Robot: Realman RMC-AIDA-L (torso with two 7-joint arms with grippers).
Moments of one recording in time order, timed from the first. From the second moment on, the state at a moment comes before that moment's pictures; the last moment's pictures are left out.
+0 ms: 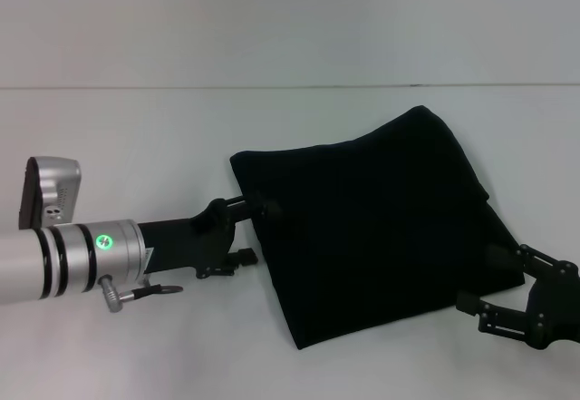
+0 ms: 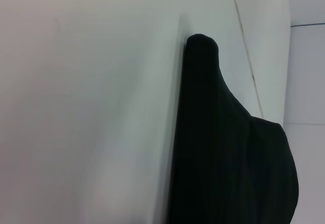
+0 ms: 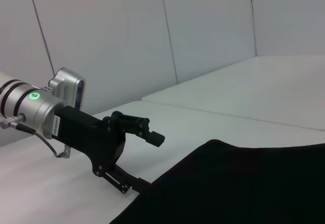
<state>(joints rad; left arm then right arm) -0.66 -2.07 0.81 0.30 1.89 1.13 -2.59 0.34 2.08 -0.51 -0.49 -1.97 -1.54 1.02</state>
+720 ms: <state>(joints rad) -0.71 -2.09 0.87 0.30 1.89 1.07 -2.61 0.34 2.08 -0.51 -0.49 -1.96 -1.53 1.02</state>
